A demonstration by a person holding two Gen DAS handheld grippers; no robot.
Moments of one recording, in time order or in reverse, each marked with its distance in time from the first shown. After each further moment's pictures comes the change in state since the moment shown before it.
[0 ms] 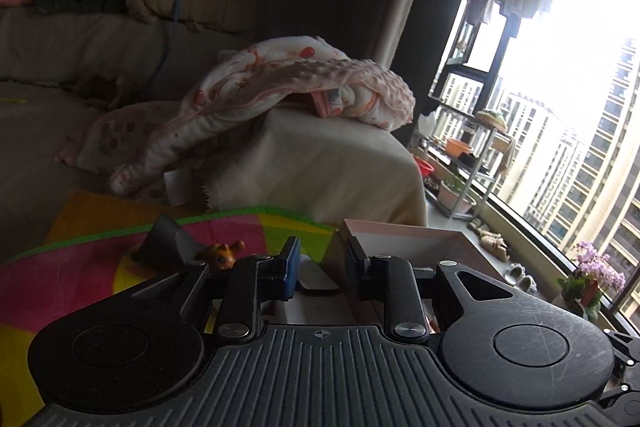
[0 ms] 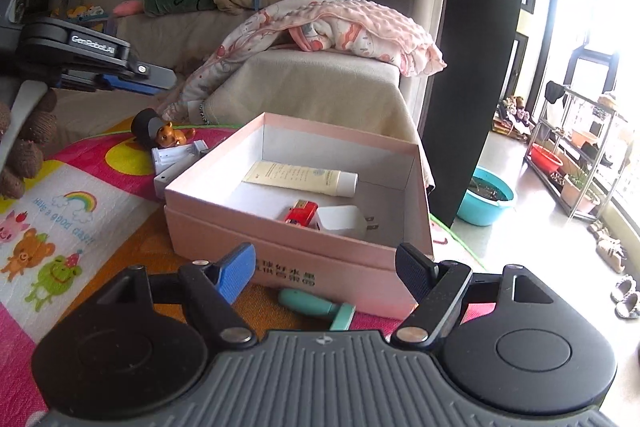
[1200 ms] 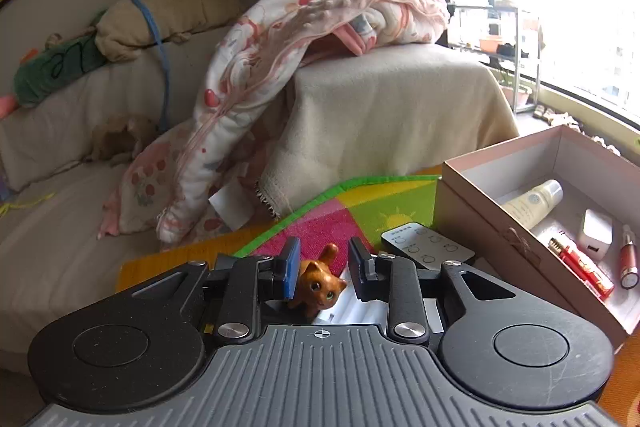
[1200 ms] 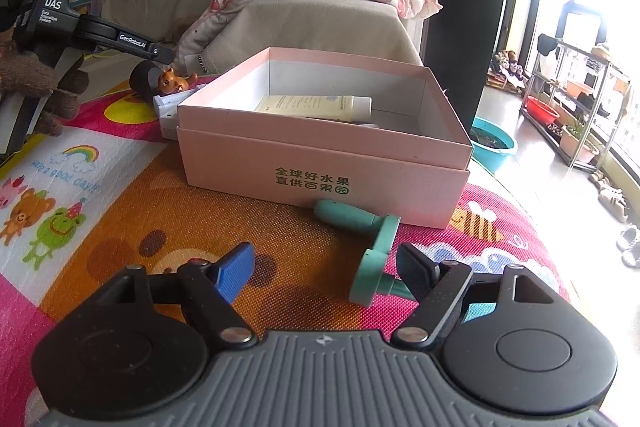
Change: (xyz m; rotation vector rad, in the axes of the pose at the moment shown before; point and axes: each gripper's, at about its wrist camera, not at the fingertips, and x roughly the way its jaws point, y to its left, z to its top) left arm 0.096 0.006 0.009 0.441 0.150 0.187; right arm 0.013 0.024 -0.041 0.069 0.100 -0.020
